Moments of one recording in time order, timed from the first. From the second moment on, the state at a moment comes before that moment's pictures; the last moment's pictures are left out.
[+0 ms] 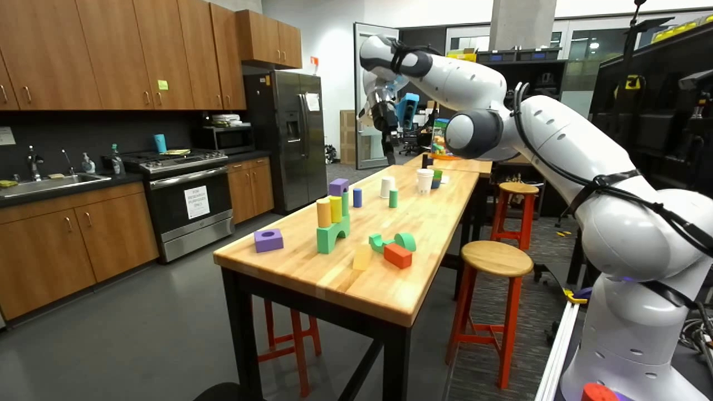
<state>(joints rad) -0.38 0.94 0.14 -0.35 0.25 0.63 -0.88</state>
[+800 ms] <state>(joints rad) -0.46 0.94 0.20 -0.36 0.42 0.99 -0.71</state>
